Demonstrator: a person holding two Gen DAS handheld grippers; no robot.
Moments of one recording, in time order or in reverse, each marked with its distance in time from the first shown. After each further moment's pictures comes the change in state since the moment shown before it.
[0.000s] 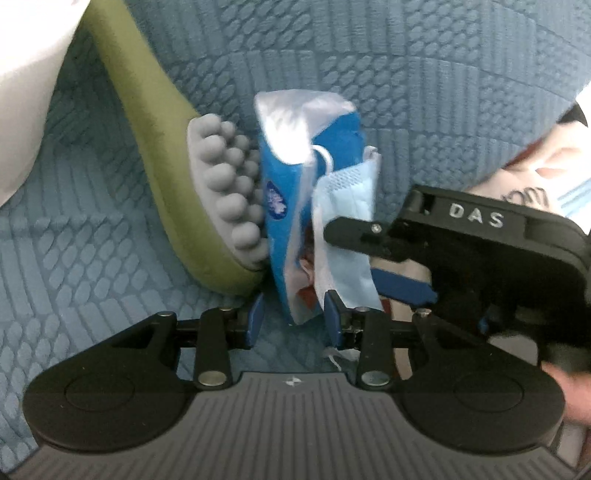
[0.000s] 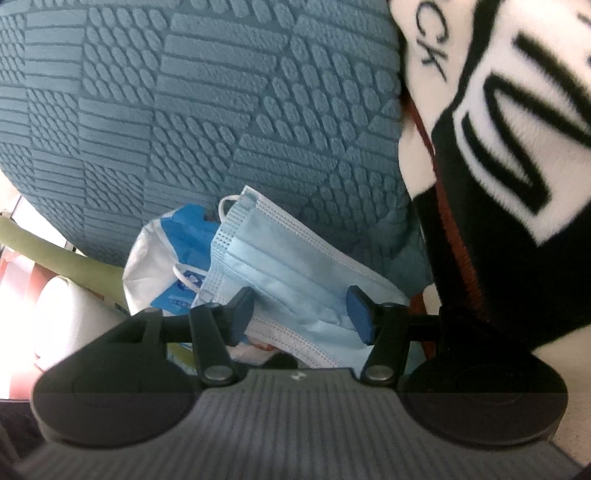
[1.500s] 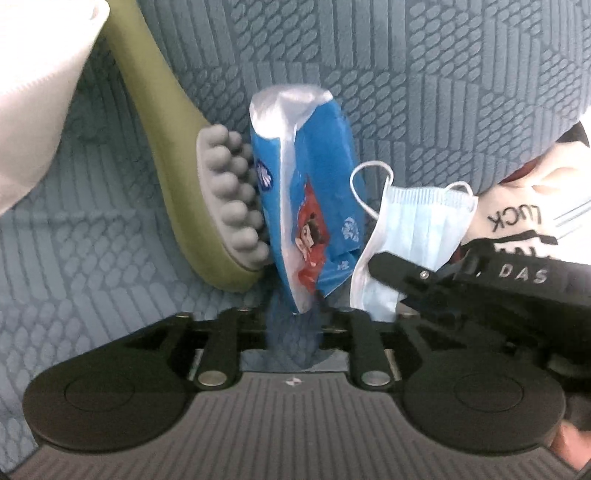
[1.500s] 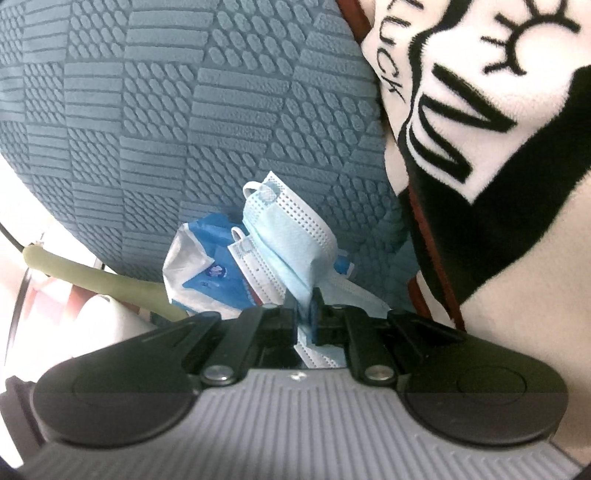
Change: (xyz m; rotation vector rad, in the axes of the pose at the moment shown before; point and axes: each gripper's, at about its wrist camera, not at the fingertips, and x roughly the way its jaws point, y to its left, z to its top) left arm -0.006 -0.009 0.011 -0.036 0.019 0.006; right arm -0.050 -0.010 -0.040 0.086 -0.096 0.068
